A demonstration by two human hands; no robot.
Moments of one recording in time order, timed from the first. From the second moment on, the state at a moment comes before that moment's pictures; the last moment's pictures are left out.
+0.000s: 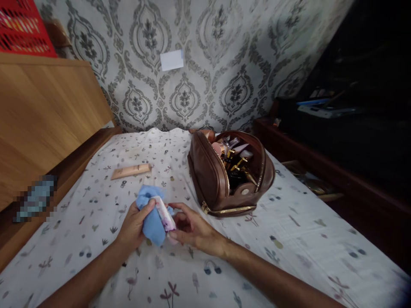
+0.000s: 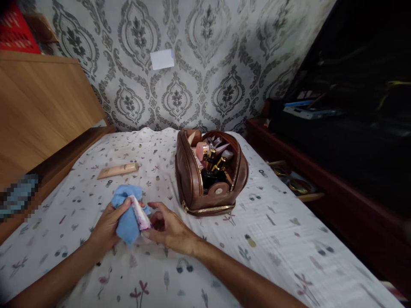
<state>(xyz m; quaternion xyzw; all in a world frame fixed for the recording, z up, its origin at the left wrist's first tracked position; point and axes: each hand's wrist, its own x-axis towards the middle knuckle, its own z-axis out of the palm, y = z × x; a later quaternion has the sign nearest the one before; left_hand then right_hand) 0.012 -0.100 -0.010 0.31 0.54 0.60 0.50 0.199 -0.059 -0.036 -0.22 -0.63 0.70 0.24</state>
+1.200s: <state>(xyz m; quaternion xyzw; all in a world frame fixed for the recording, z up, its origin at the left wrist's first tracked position) 0.058 -0.097 0.045 0.45 0.59 0.58 0.35 0.222 -0.070 0.025 -0.24 -0.72 0.55 0.36</state>
